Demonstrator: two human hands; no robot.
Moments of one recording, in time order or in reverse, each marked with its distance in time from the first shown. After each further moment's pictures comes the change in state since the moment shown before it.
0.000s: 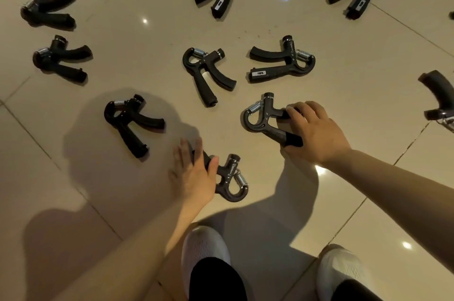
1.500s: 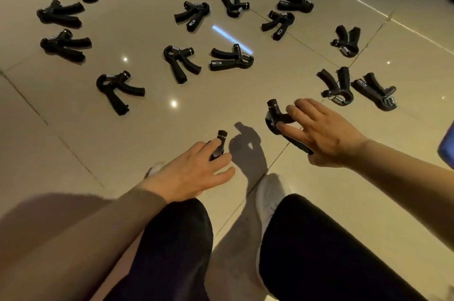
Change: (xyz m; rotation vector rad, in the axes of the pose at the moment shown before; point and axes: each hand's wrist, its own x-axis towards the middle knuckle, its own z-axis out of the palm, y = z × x) left_hand -0.187 0.012 -0.017 0.734 0.476 1.374; right_hand -0.244 0.002 -0.081 -0.783 0.183 -0.399
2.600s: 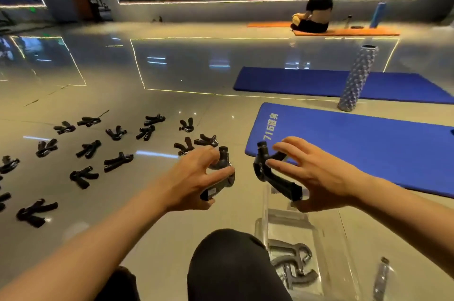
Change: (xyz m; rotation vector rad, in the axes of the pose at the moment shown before) left_hand 0.141 0.331 -0.379 0.049 0.406 0.388; right_hand -0.581 -0.102 -0.216 0.095 0.063 0.576
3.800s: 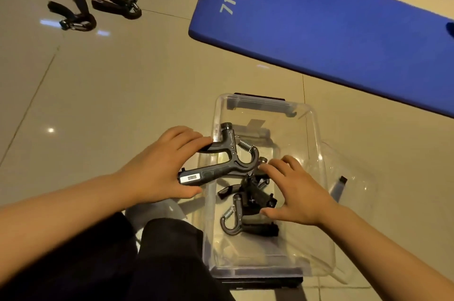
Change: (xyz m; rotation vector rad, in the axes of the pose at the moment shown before) left_hand 0.030 0.069 0.284 -0.754 -0.307 -0.288; right_hand -0.066 -0.024 0.310 0.657 -0.548 0.396
